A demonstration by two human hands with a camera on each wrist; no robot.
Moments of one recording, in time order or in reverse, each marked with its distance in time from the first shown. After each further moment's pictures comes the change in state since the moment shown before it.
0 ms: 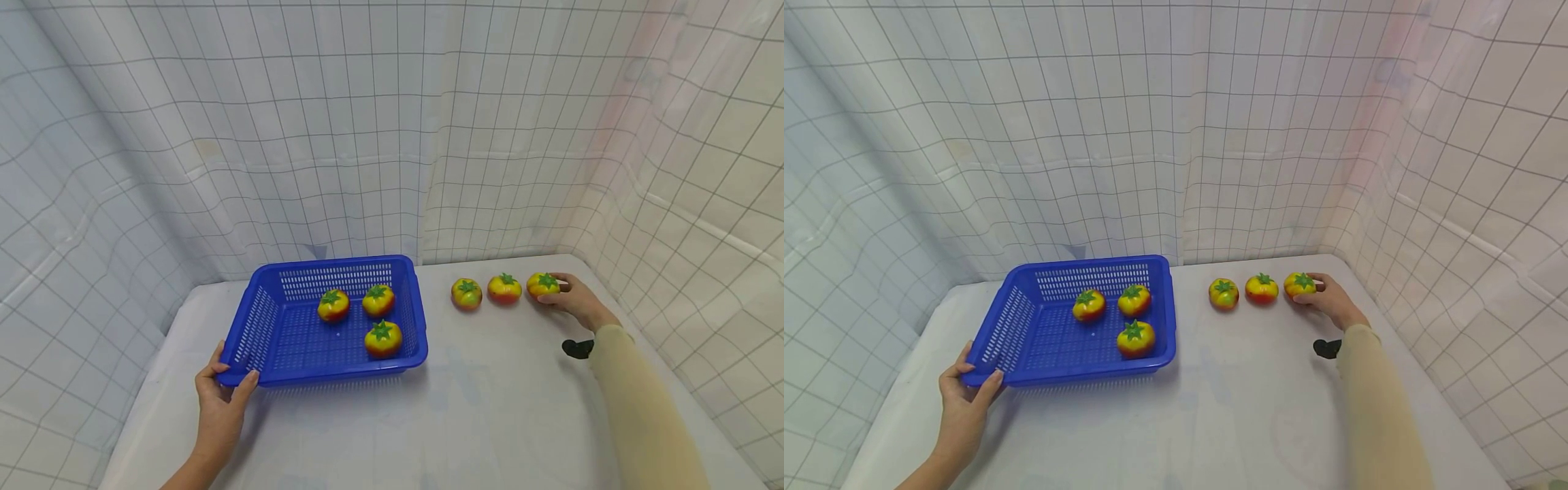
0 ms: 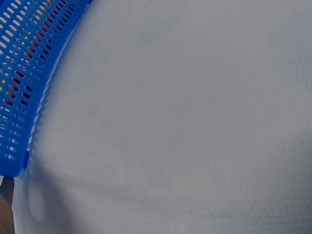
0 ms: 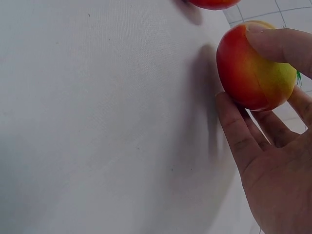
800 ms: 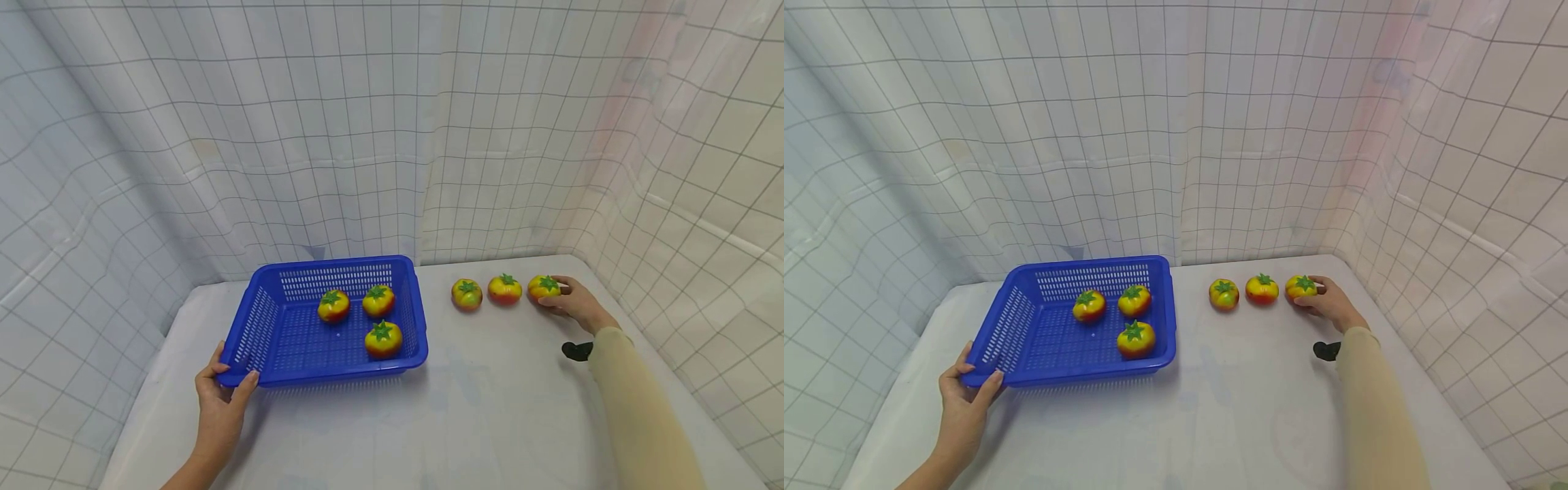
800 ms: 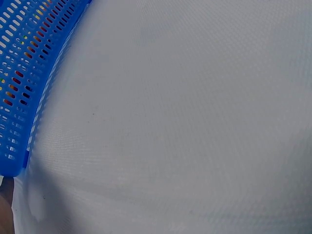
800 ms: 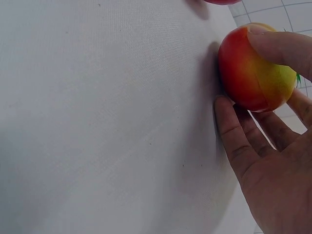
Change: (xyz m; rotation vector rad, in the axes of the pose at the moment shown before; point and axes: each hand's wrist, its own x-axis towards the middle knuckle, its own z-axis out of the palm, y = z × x) left_hand 0.001 -0.002 -0.001 0.025 0.006 0.005; right_hand -0.002 0.002 0.004 -0.005 0.006 0.053
